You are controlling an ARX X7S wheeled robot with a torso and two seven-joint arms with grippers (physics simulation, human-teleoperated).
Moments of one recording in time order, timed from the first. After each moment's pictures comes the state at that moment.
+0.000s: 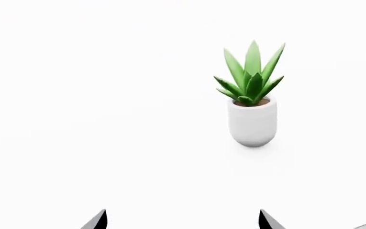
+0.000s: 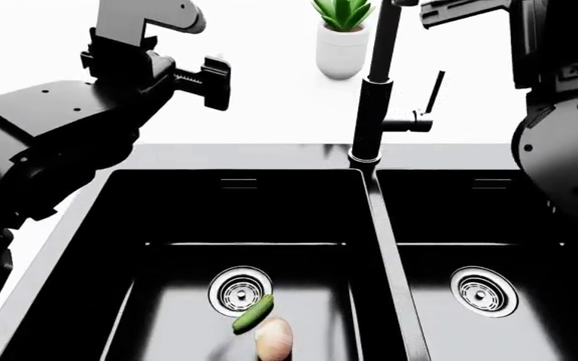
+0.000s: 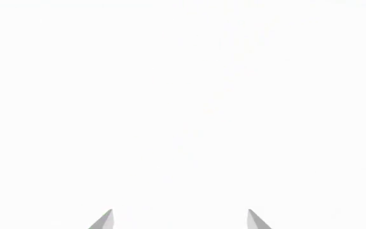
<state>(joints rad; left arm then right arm) -1.38 -0.54 0.84 -0.24 -1.01 -0.60 -0.30 1.36 0.82 -0.98 -0.11 0.40 0.00 0.67</state>
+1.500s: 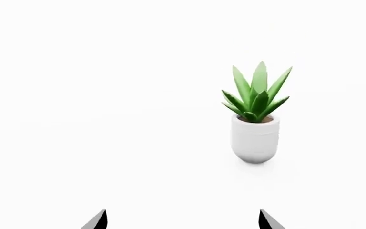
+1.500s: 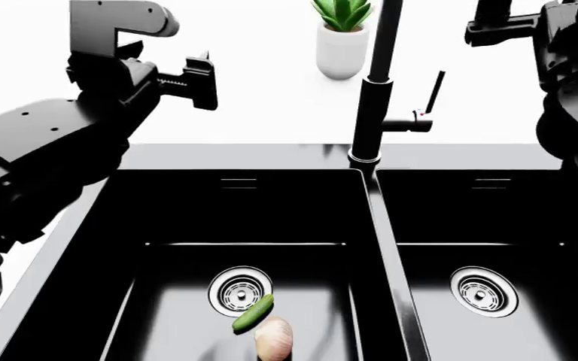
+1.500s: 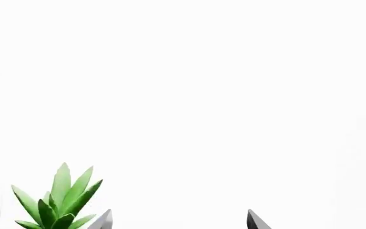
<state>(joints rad) -1.28 -0.58 0.77 -0.18 -1.05 -0.51 -0.32 1.36 0.73 -0.90 0.35 0.79 0.08 0.45</state>
